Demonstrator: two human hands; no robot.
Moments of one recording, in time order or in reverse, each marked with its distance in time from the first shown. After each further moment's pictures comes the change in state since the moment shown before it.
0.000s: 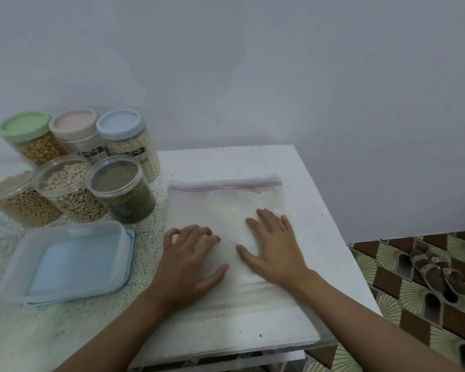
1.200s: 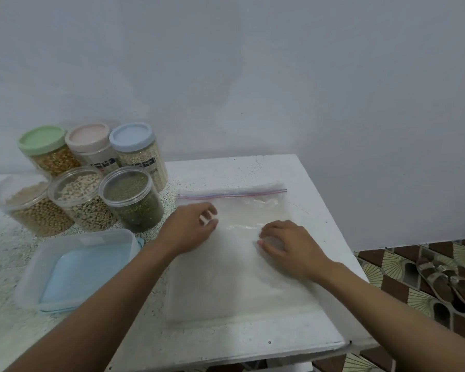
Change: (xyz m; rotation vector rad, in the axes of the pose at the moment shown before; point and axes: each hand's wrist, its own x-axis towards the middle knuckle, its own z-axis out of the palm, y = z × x) left_hand 0.079 -0.034 -0.034 -0.347 -0.229 -0.337; right_hand 0.013 0.021 -0.034 0.088 -0.111 -0.061
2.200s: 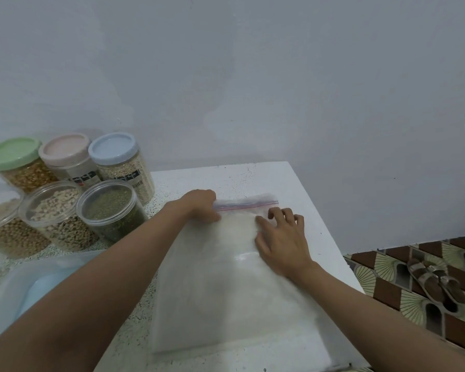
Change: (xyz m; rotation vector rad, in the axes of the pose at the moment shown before) left_hand 0.126 0.008 0.011 0.437 -0.393 -0.055; right_hand 0.042 0.020 0.023 -0.349 0.319 0.069
